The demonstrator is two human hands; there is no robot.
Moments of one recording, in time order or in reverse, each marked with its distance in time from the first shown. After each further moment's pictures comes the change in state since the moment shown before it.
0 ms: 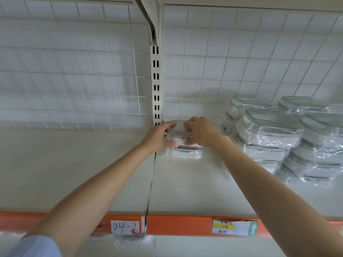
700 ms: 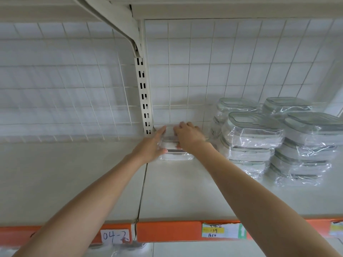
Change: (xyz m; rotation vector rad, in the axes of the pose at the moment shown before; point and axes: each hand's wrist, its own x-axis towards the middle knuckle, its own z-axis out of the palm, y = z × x) left_hand 0.004 -0.004 0.011 0.247 -0.068 0.003; right_hand 0.007 0.001 0.013 -0.126 0.089 0.030
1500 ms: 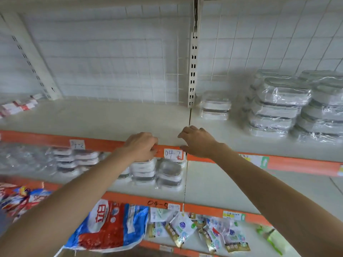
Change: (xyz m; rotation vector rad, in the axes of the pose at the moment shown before) left_hand -0.247 -0.034 -0.052 0.579 -0.081 -0.082; right_hand -0.155 -0.134 0.001 0.044 -0.071 -0.394
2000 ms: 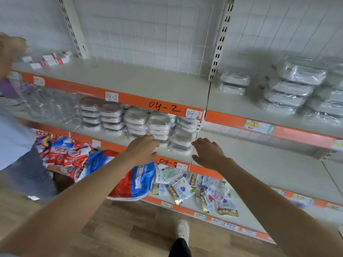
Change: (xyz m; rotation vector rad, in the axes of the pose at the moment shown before) left_hand -0.172 0.009 0.076 -0.186 -0.027 -0.049; right_hand -0.115 -0.106 0.063 0.042 -0.198 0.089
